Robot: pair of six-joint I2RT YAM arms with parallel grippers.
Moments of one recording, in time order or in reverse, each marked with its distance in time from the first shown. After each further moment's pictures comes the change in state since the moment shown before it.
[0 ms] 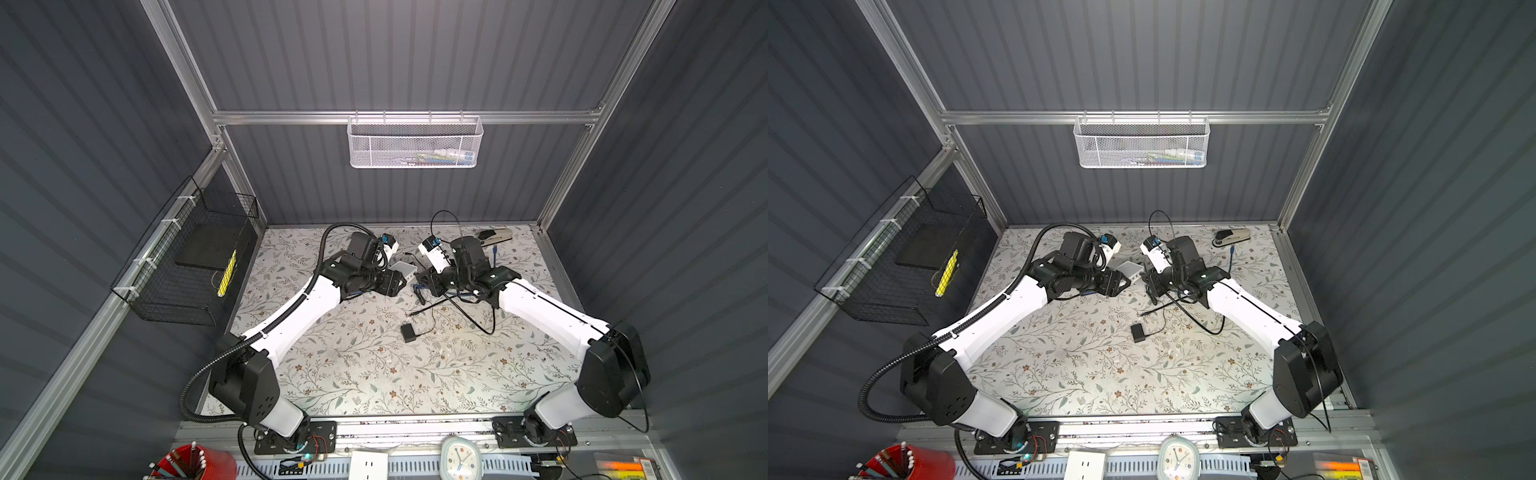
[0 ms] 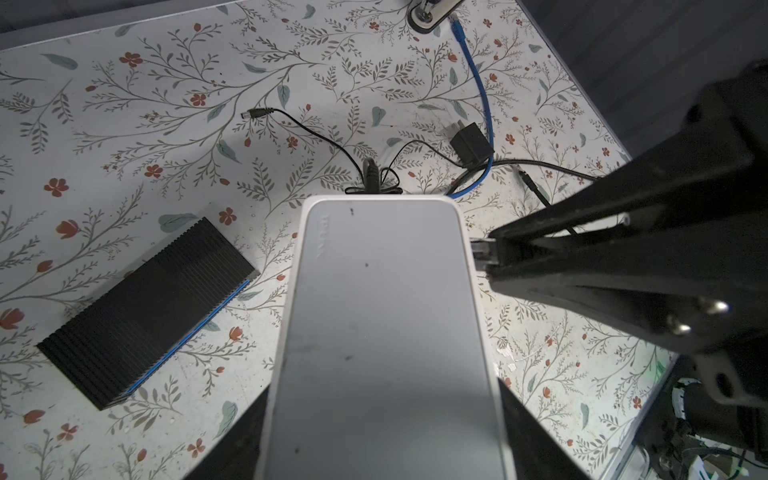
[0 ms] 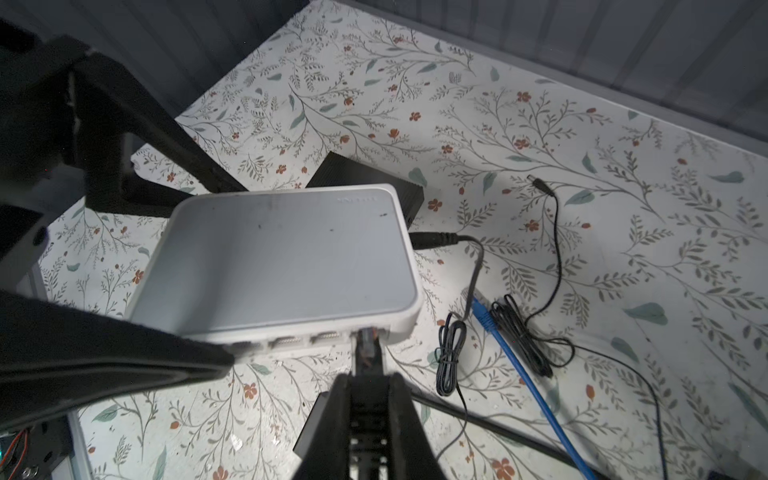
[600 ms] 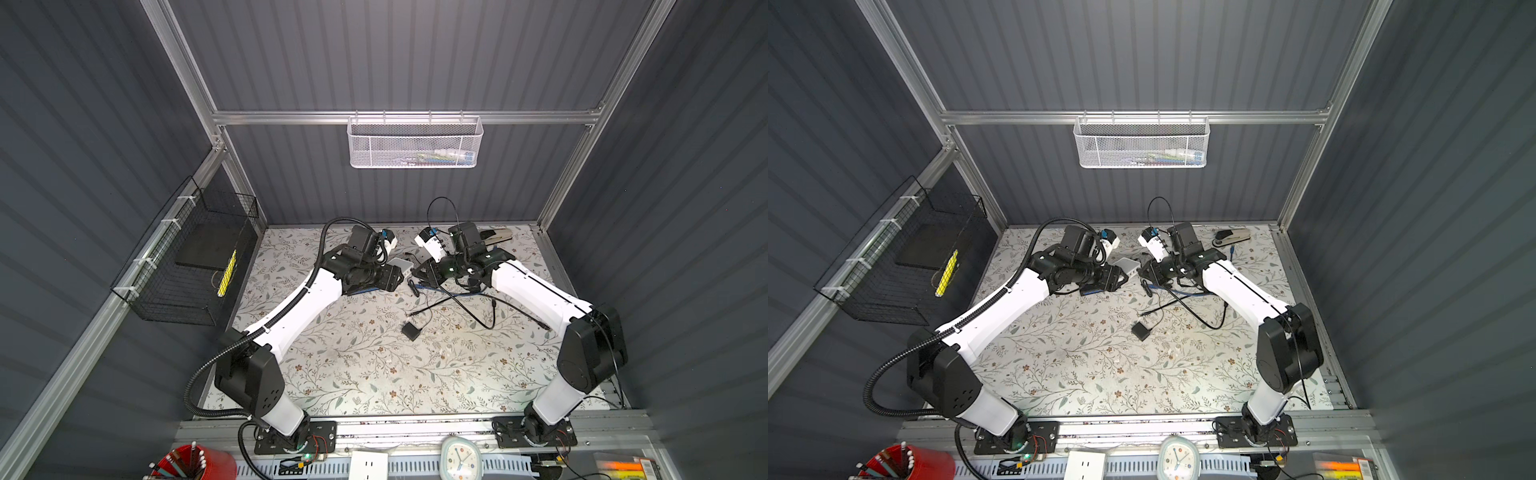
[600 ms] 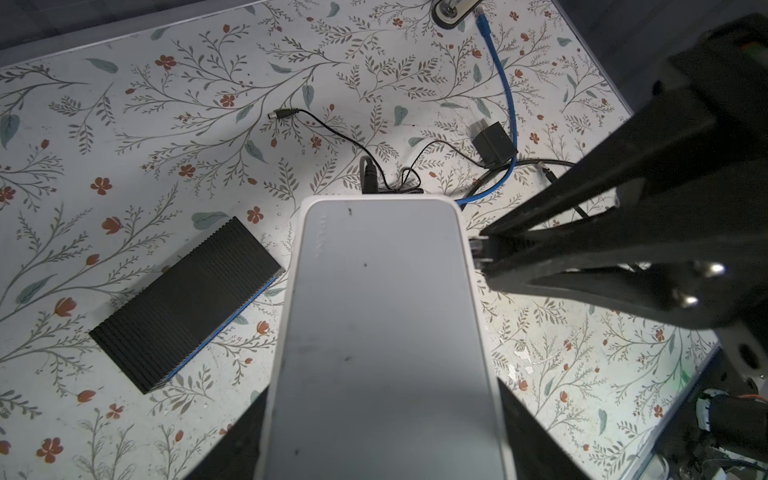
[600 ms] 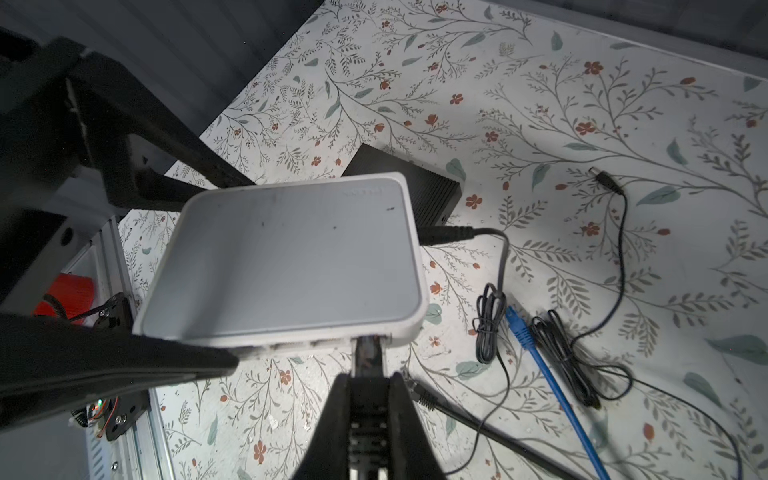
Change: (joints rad) left arm 0.010 0.045 0.093 -0.088 -0.042 0.027; right arm -0.059 0.168 0.238 -0.208 -0.195 -0.027
